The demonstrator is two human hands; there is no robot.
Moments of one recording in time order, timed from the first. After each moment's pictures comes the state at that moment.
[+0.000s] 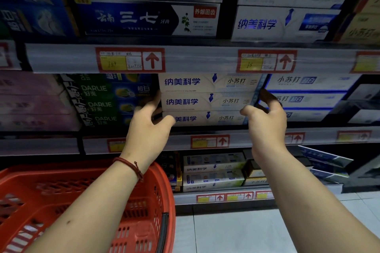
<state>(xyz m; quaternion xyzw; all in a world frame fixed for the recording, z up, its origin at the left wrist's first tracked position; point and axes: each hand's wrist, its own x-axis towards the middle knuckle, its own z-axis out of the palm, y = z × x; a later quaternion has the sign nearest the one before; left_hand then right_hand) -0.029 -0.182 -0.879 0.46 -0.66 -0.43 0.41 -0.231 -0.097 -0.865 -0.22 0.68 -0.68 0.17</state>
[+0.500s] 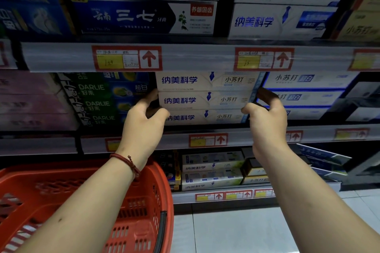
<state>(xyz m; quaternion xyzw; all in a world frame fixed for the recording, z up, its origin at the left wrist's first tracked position) -0.033 -0.178 -0.868 0.47 -0.60 -0.47 0.44 -0.238 -0.095 -0.865 -0.20 0.67 -0.69 0.20</state>
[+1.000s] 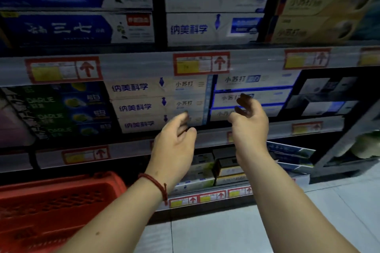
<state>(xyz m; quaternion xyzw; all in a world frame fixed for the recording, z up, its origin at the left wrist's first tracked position) -0.145 -0.094 -0.880 0.42 -0.69 -0.47 0.35 -0.290 -0.047 -0.867 -0.20 0.68 -0.69 0.17</state>
